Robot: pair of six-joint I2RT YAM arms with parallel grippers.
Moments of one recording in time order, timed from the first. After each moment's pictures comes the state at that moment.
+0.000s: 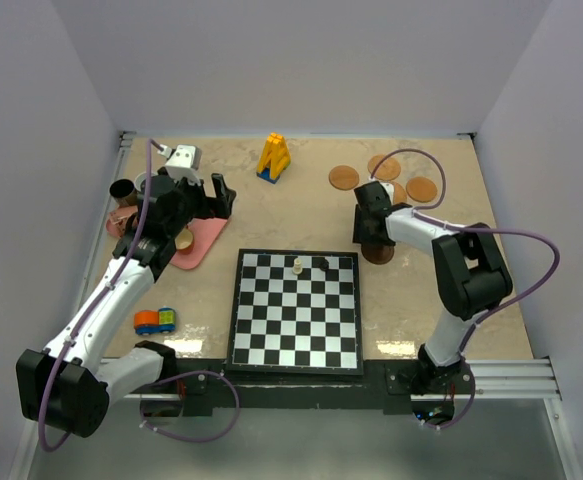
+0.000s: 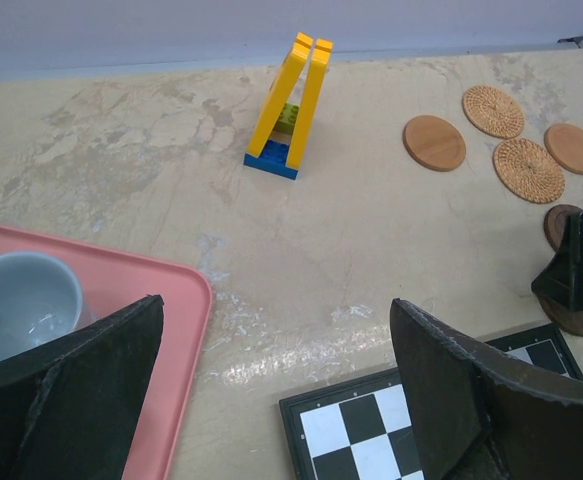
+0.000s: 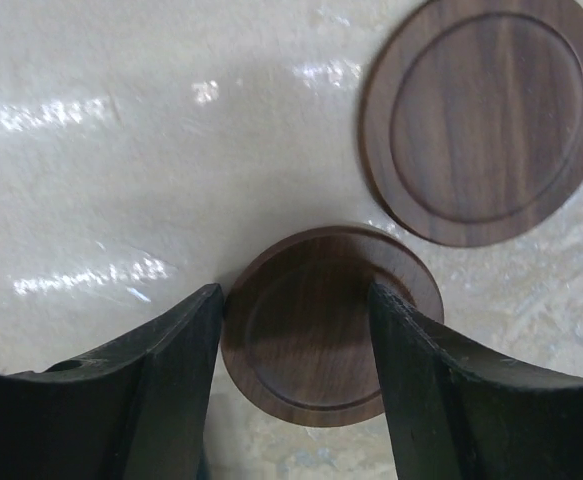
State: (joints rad) left arm -0.27 1.08 0.89 -0.07 0.06 -0.18; right arm 0.36 1.78 1.07 -0.37 0.35 0.42
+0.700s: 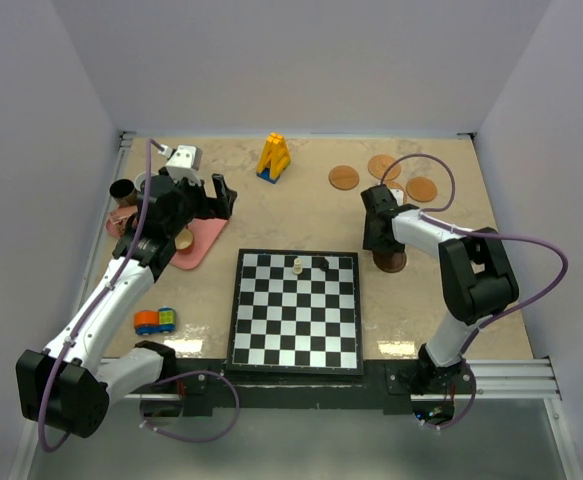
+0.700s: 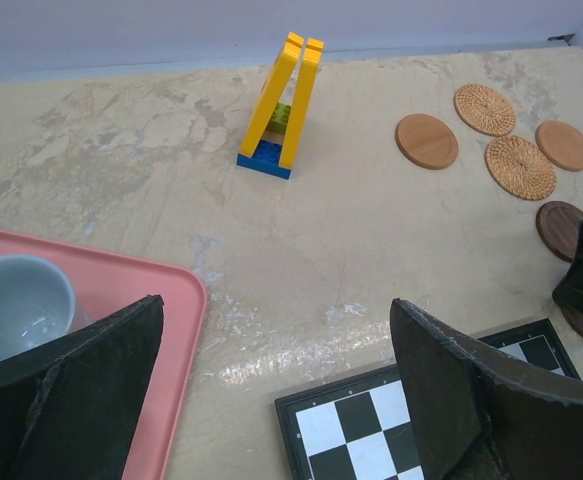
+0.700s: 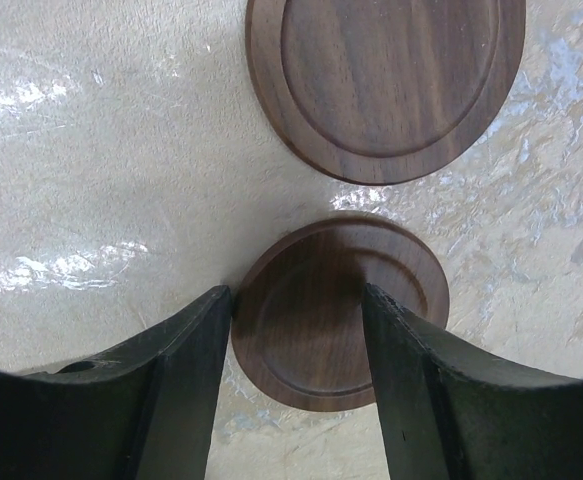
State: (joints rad) left arm -0.27 1.08 0.89 -0.07 0.08 -0.18; right arm 0.33 1.73 1.03 -0.48 0.39 0.44
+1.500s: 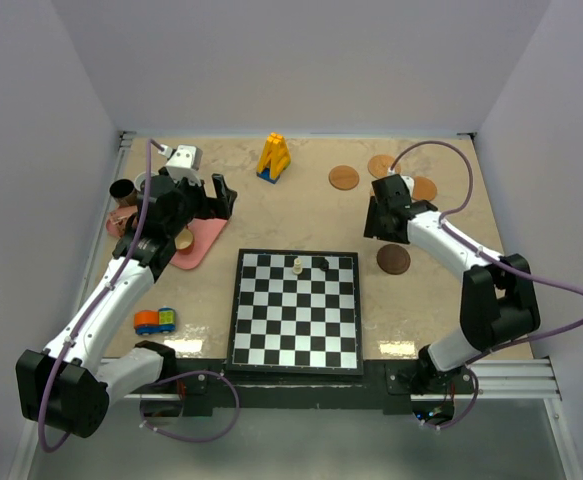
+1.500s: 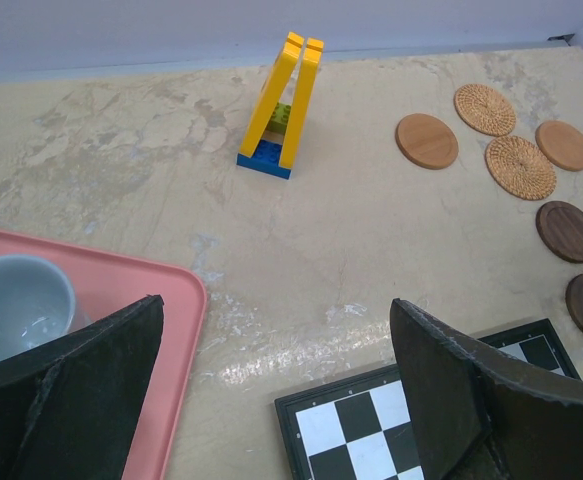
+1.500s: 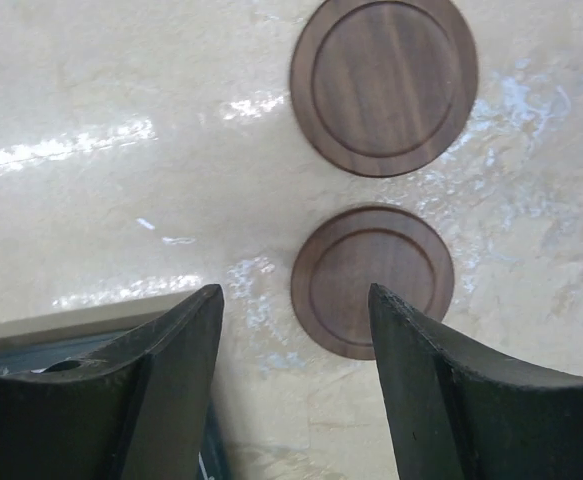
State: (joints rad) left arm -0.27 1.08 0.89 -0.07 0.08 -0.18; right arm 0.33 1.56 1.05 -0.54 0.34 0.46
